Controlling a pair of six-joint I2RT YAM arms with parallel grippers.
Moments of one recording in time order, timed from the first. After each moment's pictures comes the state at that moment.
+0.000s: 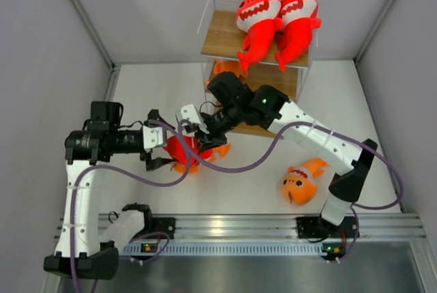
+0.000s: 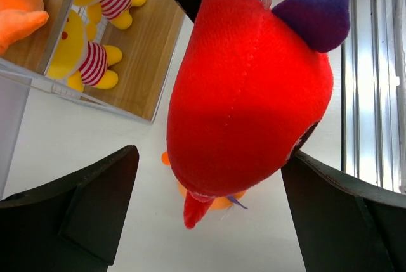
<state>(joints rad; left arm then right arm) -0.03 0.96 1.32 -1.34 1.05 1.29 1.02 1.73 1.94 -1.00 -0.68 -0.72</state>
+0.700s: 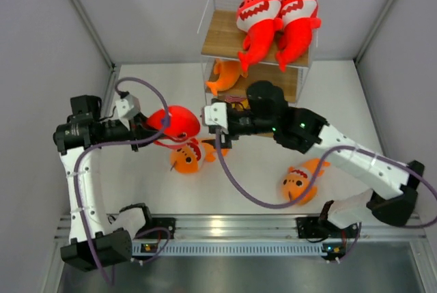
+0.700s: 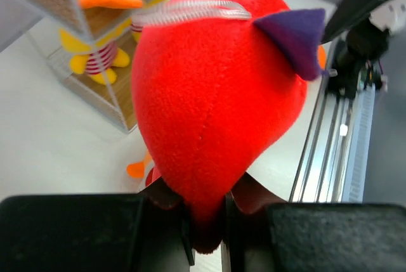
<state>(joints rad) 0.22 1.04 1.33 -1.36 1.33 1.03 1.03 1.42 1.58 -0.51 -0.44 -0.63</state>
